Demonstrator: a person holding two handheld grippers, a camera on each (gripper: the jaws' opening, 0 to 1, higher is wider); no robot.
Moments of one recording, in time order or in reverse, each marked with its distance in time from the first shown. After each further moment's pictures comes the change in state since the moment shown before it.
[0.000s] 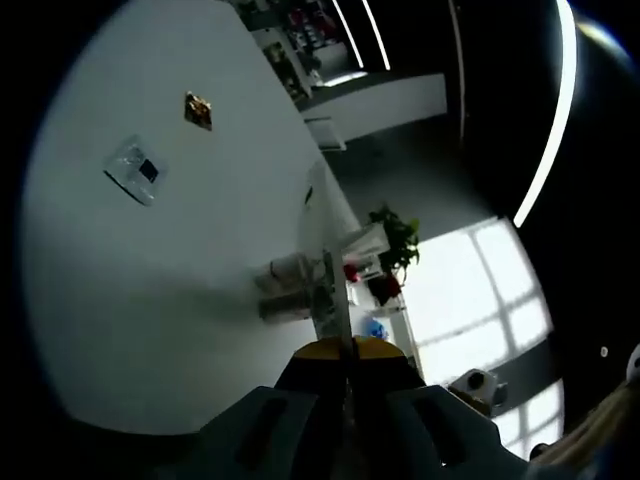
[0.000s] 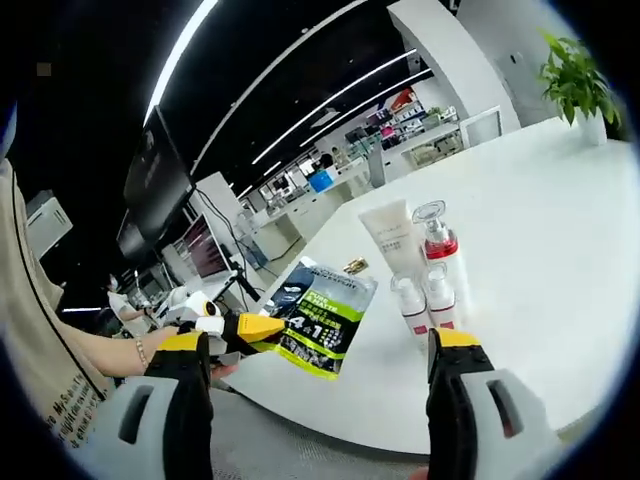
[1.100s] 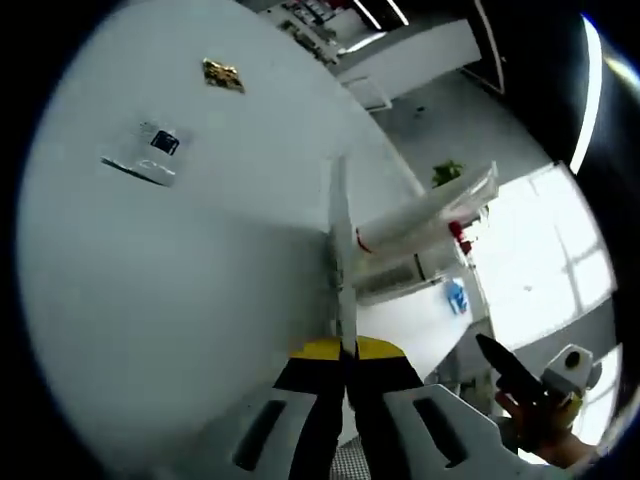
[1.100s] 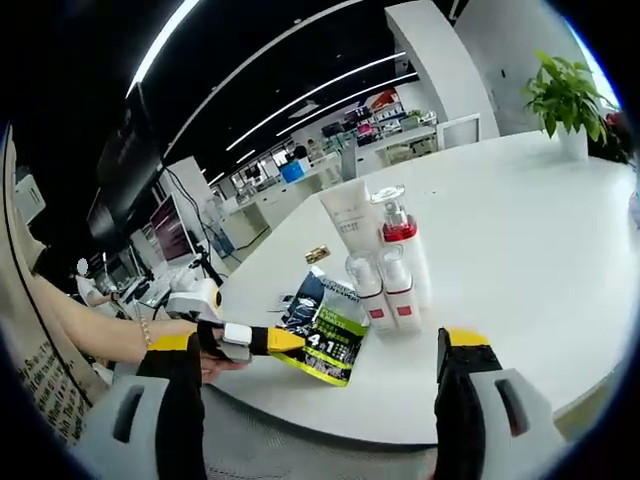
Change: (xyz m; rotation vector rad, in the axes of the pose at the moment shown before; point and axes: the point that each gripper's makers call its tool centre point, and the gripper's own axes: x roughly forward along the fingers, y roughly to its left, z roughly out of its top) left arm 0.040 0.086 -0.018 0.181 0.150 0.321; right arm -0.006 -0.031 -0.020 -0.043 0.034 -0.139
